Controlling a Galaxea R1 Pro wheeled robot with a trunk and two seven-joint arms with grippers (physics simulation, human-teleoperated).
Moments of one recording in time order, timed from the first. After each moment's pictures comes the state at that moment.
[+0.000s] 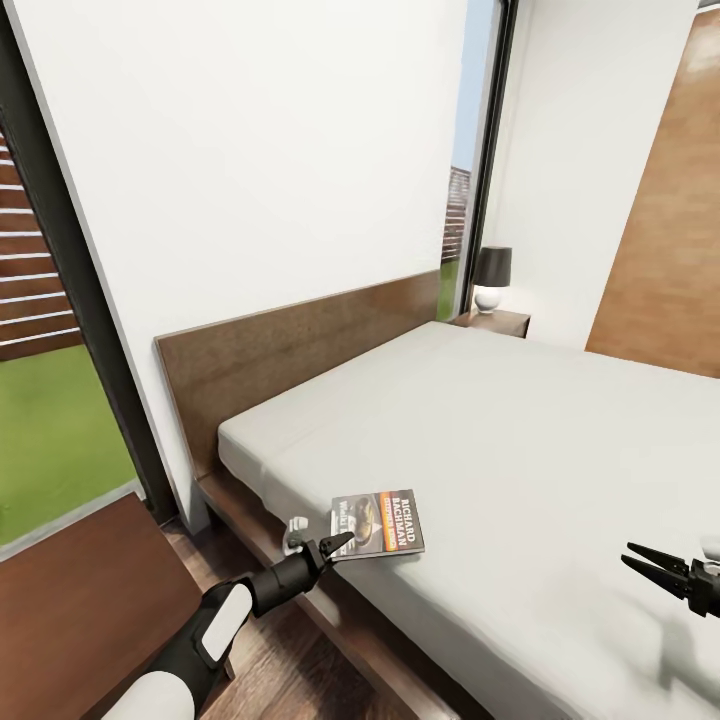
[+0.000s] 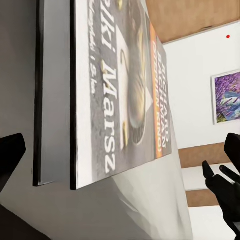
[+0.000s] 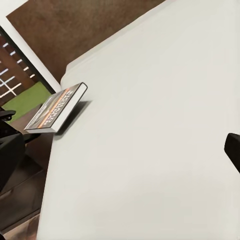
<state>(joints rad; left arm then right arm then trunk) -0.54 -0.07 0.02 -0.60 0.65 0.54 -0.73 -0.37 -0.70 -0.23 -0.66 -0.51 0.20 1.40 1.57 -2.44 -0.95</state>
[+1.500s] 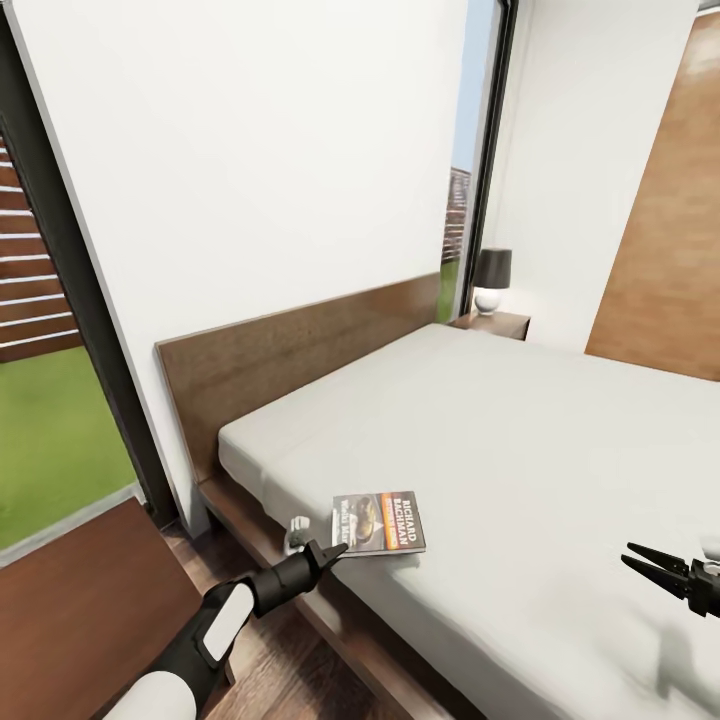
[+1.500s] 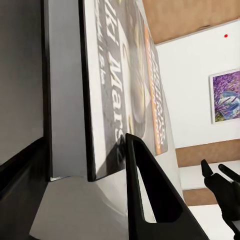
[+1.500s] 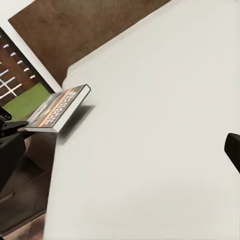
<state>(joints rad) -0.54 -0.08 0.01 -0.60 0.65 0.55 -0.73 -0.37 -0.70 -0.23 -0.66 -0.51 0.20 1.40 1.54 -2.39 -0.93</state>
